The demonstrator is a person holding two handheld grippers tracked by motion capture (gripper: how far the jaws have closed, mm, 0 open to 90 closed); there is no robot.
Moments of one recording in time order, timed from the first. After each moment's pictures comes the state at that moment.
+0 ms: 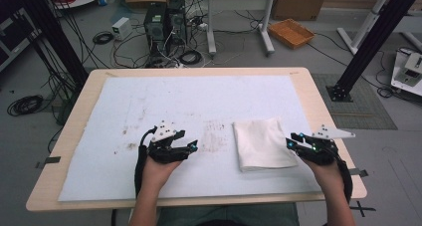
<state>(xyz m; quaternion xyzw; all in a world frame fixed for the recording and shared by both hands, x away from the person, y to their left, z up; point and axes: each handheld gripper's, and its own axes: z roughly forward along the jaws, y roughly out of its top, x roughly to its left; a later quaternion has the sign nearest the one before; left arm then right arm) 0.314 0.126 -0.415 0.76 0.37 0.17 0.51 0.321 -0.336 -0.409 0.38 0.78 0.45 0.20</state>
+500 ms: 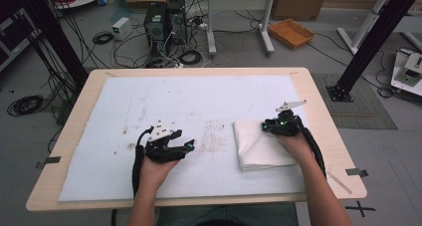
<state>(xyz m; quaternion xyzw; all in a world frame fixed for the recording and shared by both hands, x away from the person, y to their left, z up) 0.315 0.135 -0.418 0.76 0.38 0.17 0.51 0.421 -0.288 -0.437 0.38 0.84 0.37 0.13</state>
